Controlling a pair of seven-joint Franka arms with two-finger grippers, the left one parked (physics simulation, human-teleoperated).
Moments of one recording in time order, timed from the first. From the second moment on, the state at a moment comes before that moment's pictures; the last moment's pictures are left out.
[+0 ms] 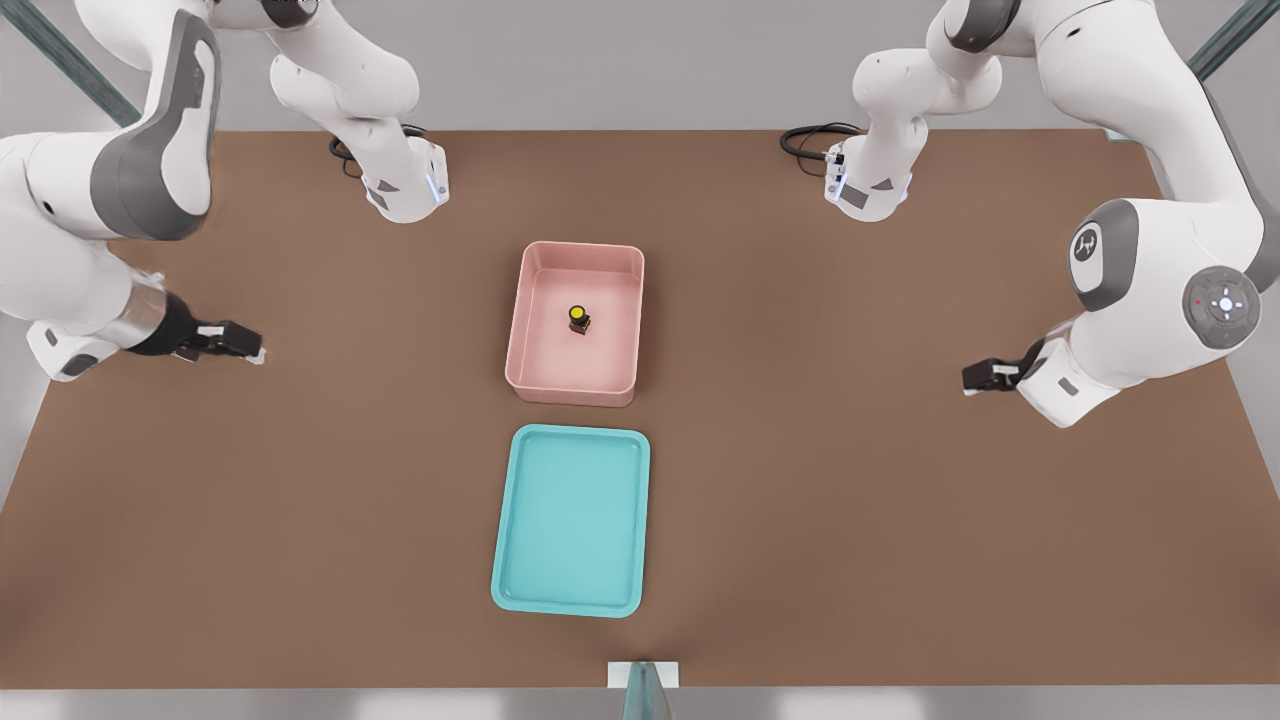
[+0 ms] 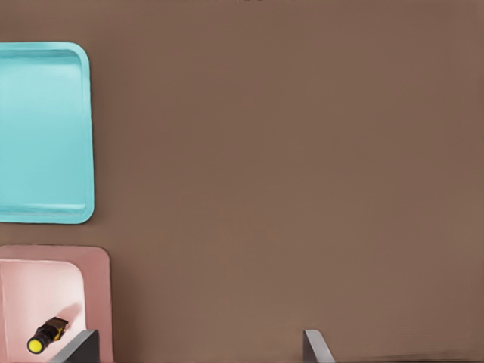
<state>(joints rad) -0.08 0.17 0.03 -1.40 0.06 1.48 0.03</state>
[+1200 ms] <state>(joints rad) 0.64 0.32 0.20 -2.15 -0.07 2.59 0.91</state>
